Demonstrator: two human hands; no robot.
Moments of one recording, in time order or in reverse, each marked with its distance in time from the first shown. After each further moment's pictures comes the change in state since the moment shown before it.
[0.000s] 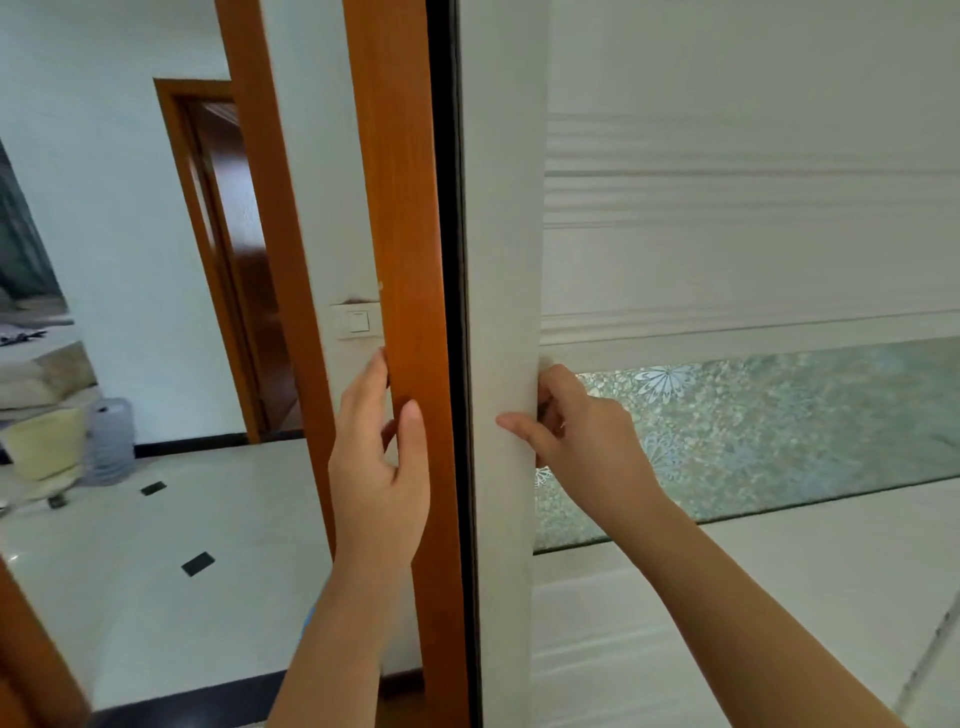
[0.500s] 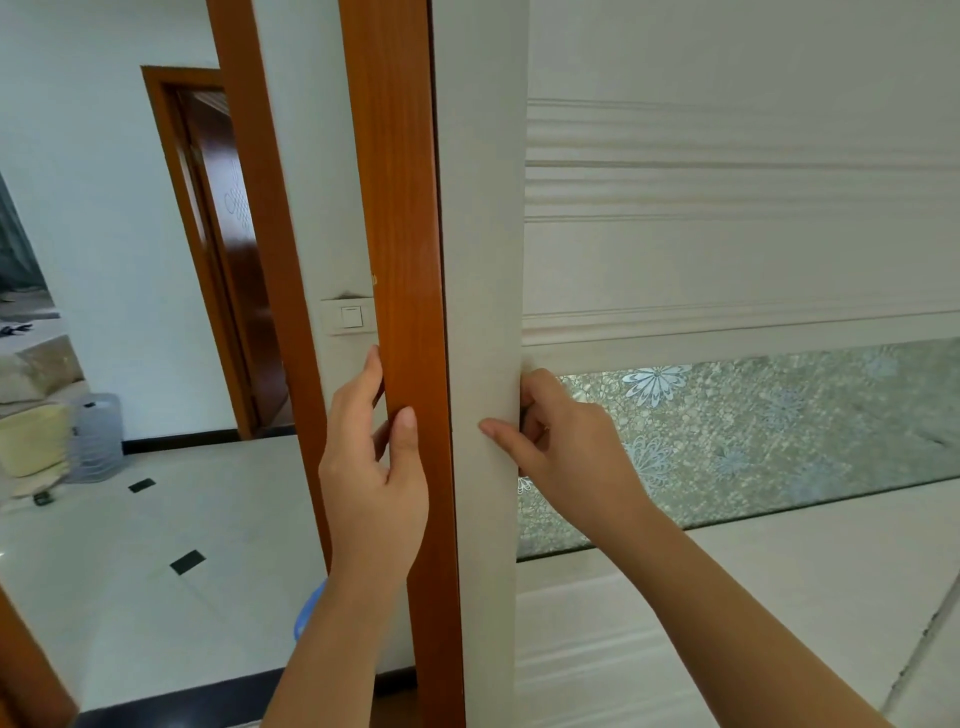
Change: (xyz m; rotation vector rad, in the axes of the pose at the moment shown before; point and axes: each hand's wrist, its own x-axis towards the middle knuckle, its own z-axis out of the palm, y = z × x) left_hand 0.001 -0.001 0.002 -0.049 0.032 -0.030; right_hand -0.002 -0.006 0.008 0.032 -0.009 -0.063
